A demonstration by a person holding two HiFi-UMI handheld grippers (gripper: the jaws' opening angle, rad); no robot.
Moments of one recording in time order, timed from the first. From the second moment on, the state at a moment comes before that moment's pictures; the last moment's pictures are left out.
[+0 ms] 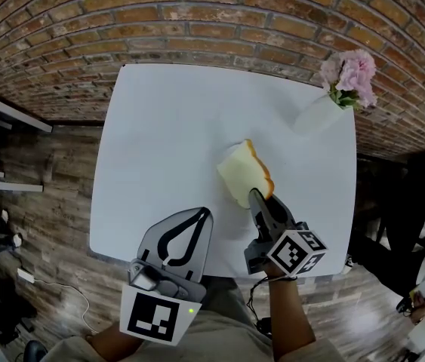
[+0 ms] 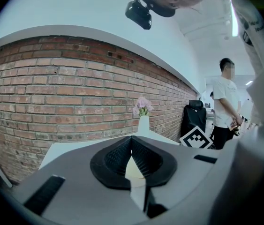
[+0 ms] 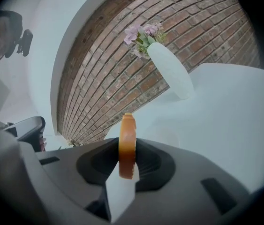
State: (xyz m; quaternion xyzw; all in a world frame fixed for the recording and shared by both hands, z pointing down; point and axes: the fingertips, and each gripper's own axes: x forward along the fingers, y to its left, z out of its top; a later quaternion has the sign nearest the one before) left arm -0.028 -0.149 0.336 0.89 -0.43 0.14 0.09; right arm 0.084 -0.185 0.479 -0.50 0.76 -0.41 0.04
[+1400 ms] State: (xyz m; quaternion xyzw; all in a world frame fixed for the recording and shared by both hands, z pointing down) left arm -0.028 -0.146 0.341 0.88 -0.44 0.14 0.10; right arm 0.099 -0.190 0.509 -0.52 0.73 -0.45 0.06
